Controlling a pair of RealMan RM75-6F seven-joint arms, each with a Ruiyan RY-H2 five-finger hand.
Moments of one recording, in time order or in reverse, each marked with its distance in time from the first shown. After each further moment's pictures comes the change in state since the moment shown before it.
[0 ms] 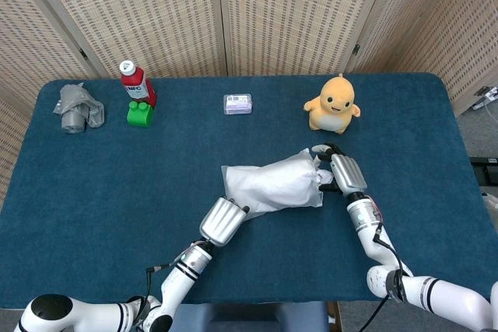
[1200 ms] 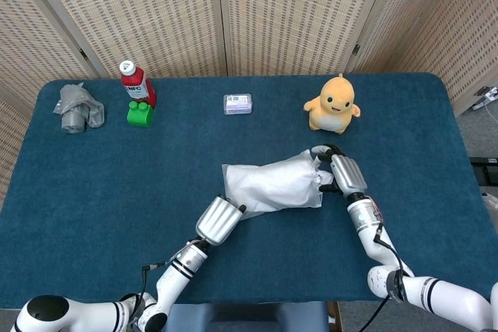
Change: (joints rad) left arm 0.017 0.015 0.007 0.042 0.058 -0.006 -0.011; right arm -0.005 -0.002 0.000 0.010 -0.018 -0.010 0.025
